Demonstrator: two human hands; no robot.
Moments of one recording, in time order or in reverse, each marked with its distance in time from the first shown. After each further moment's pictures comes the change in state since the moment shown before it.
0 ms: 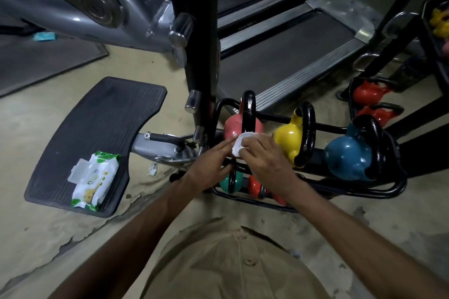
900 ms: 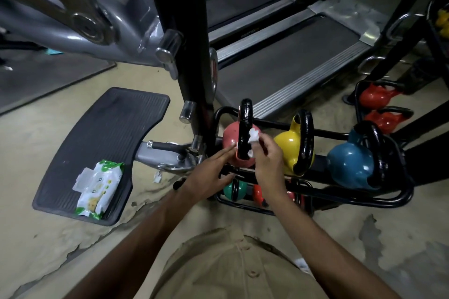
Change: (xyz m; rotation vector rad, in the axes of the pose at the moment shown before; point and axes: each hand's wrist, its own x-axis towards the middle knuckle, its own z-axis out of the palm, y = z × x) left_hand -0.002 0.007 -0.002 0.042 0.004 -0.052; right_hand 0.027 -0.019 -0.006 1.100 0.231 1.194
